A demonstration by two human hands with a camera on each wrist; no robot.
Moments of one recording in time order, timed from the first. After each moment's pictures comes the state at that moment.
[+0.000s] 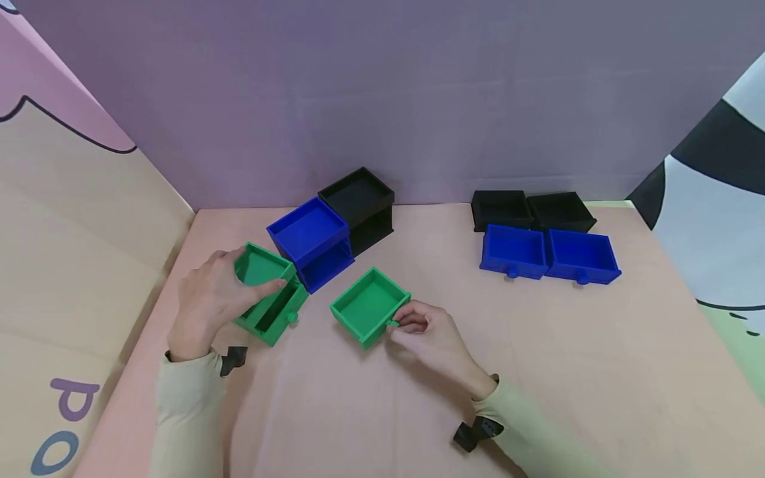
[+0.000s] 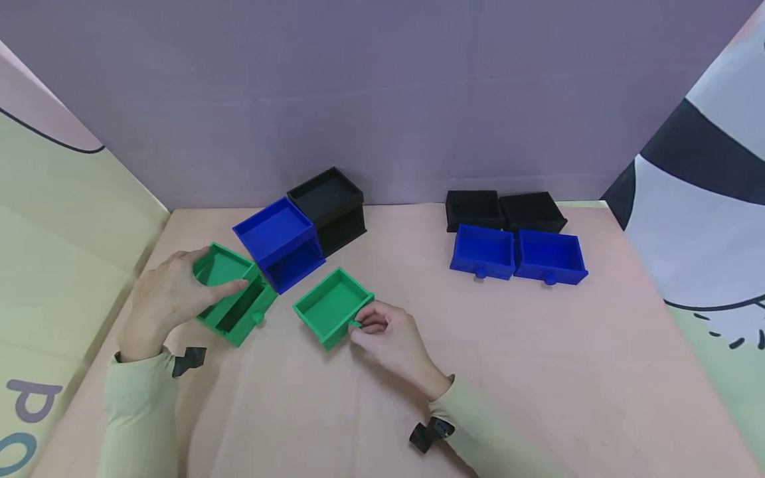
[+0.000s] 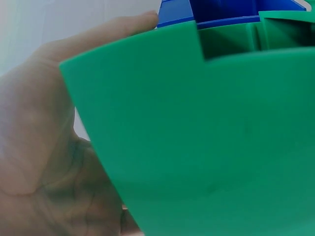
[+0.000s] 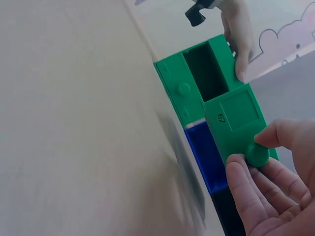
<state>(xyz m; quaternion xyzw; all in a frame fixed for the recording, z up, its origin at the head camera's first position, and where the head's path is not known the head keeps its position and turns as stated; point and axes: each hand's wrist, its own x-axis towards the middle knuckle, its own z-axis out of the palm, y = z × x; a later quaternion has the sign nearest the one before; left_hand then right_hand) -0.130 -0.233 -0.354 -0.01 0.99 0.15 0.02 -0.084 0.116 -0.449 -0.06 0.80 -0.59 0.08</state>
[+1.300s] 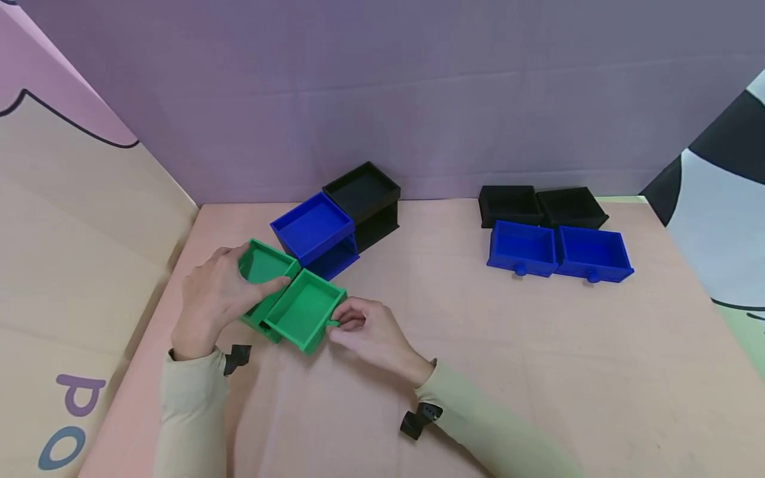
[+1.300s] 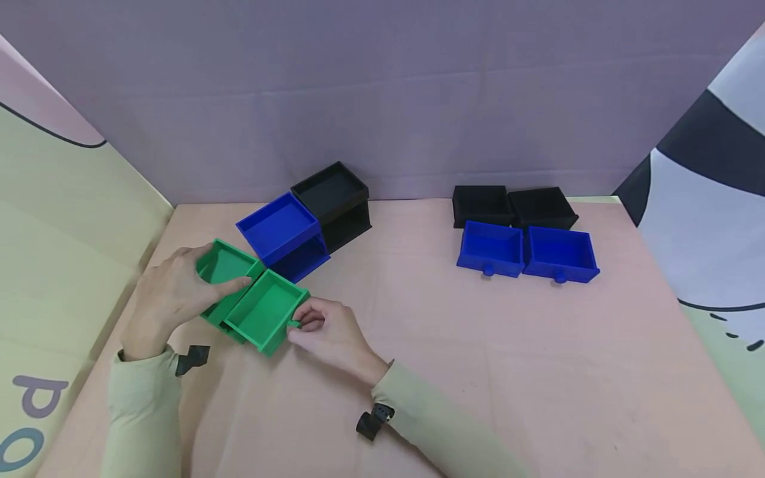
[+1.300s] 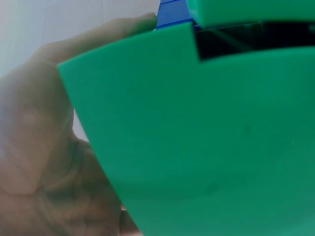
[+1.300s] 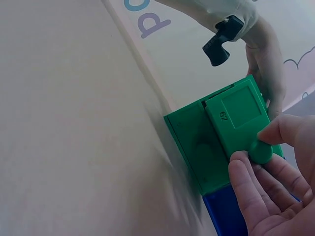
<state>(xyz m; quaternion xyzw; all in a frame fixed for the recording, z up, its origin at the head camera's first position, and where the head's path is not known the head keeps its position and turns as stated) -0.130 -0.232 -0.357 -0.01 0.99 0.14 0.01 -0.096 0.024 -0.446 -0.13 0.79 -0.59 0.12</state>
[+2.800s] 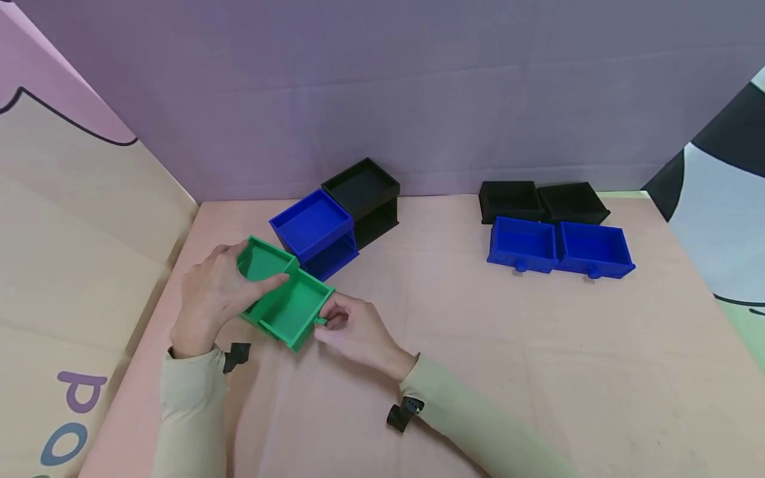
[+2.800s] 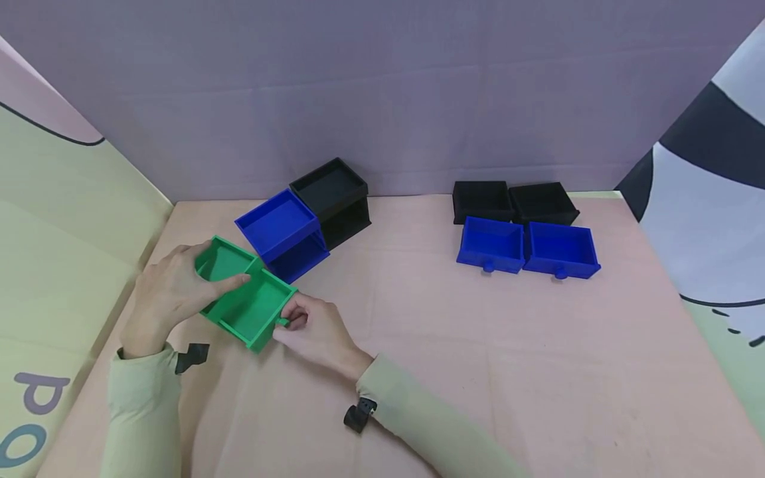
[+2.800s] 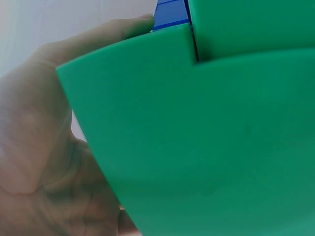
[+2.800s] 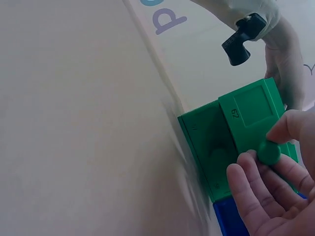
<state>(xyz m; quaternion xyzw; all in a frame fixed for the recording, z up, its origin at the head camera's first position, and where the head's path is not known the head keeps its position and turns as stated) -0.128 -0.232 -0.358 -0.01 0.99 0.14 0.01 -0.101 0.004 -0.457 -0.16 0.80 -0.57 0.10</state>
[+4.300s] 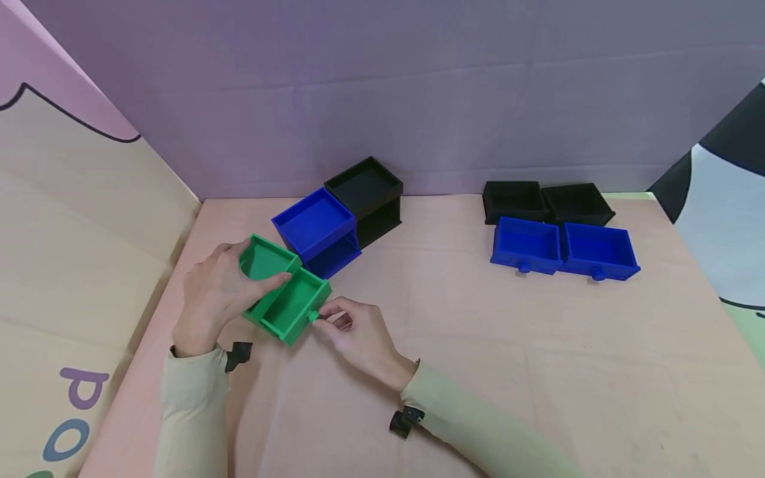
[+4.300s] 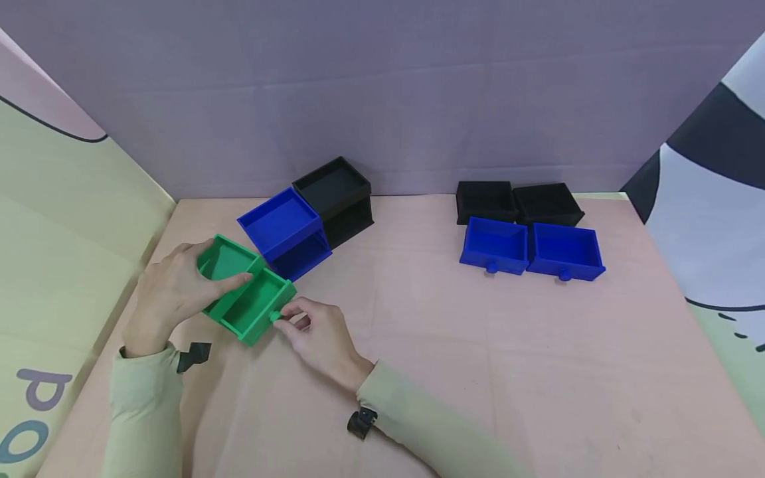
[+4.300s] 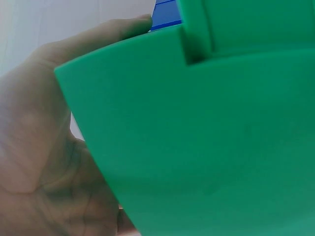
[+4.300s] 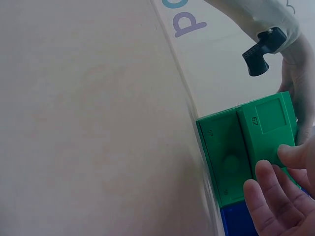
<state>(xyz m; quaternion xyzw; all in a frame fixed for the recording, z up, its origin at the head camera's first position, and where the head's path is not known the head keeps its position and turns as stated) -0.128 -0.232 -0.359 -0.01 0.99 0.14 -0.01 -0.092 0.001 -0.460 -0.19 0.81 -0.56 -0.01</state>
